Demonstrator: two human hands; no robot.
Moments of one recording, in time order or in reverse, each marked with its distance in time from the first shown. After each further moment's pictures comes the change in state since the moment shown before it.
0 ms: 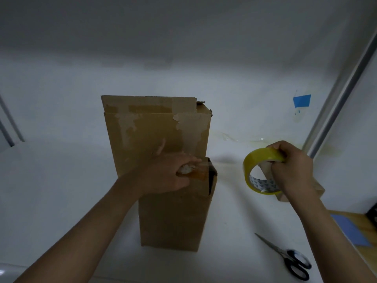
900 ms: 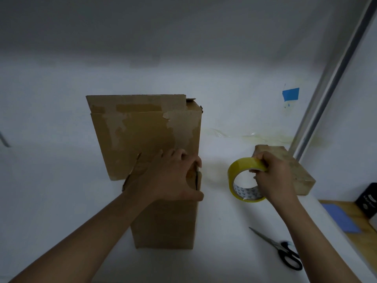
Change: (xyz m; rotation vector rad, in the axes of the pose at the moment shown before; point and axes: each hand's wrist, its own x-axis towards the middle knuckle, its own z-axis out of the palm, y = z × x) left_hand 0.016 0.028 0.021 0.251 0.038 -0.034; right_hand -0.015 0.034 0.027 0.168 -0.131 0.018
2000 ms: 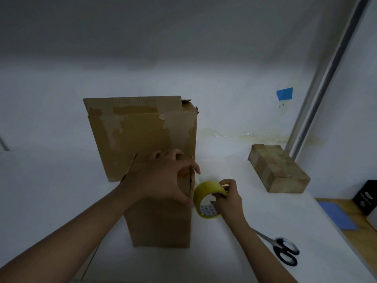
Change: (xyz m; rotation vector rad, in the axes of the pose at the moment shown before) left_hand -0.008 -0.003 -0.005 -0.108 -0.028 0.058; right_hand -0.049 0.042 0.105 0.257 -0.155 0.302
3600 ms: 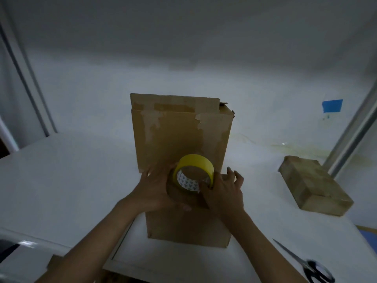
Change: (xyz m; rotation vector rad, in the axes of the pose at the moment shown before) left_hand -0.059 -0.083 0.052 -0.263 0.177 -0.346; right_hand -0.040 -0.104 0.048 -0.685 -0.224 -0.234
